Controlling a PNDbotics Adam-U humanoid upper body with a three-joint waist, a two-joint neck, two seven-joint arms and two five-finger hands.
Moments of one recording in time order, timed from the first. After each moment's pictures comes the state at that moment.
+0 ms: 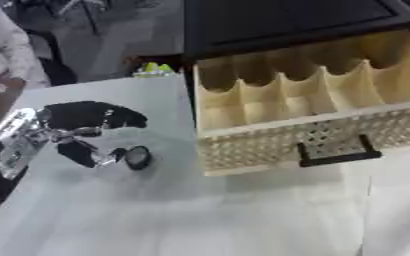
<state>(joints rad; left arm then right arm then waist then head) -0.95 0.55 -0.24 -1.06 -0.92 -0.75 -0.35 -0.70 -0.45 -0.02 -1.98 0.06 -0.13 -0.41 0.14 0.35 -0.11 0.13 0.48</state>
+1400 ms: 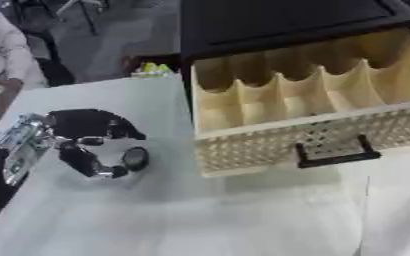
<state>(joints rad) -0.94 0.55 -0.26 -1.05 -1.09 -0.78 -0.33 -0.71 -0.44 -0.03 -1.98 0.06 -0.13 -0.41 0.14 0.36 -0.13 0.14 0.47</state>
